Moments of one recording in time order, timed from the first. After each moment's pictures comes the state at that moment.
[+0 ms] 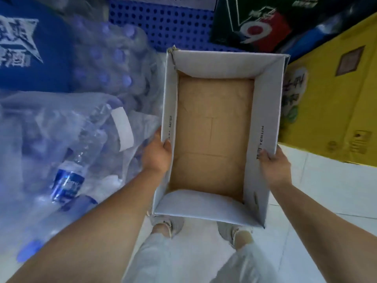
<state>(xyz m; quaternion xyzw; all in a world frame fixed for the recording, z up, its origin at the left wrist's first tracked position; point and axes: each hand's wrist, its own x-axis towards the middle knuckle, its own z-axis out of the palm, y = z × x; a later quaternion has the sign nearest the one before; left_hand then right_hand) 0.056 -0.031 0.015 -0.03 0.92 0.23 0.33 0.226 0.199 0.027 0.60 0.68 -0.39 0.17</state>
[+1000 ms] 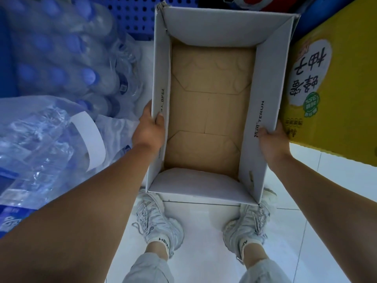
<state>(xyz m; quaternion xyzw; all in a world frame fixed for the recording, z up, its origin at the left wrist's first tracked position) 0.011 0.009 -0.064 -0.01 0.91 0.25 0.34 0.192 0.229 -0.065 0.63 0.62 -0.46 0.11</state>
